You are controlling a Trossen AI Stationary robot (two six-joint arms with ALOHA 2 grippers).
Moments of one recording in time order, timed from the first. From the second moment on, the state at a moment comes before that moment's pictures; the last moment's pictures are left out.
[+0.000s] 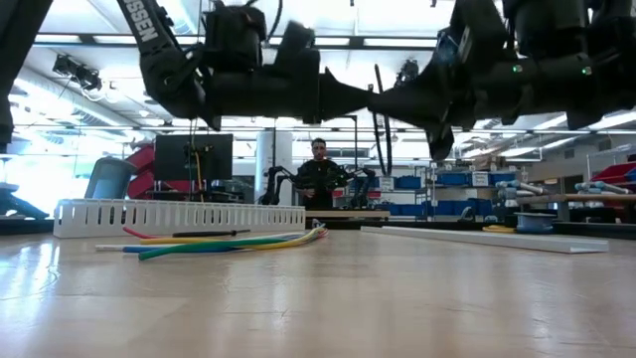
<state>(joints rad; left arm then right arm) 0.09 1.85 0.79 1.10 0.08 0.28 0.23 1.65 0.40 1.25 0.25 0.41</state>
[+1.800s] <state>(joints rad) 0.00 1.85 0.79 1.11 -0.07 0.62 0.19 1.65 0.37 1.28 0.20 0.61</state>
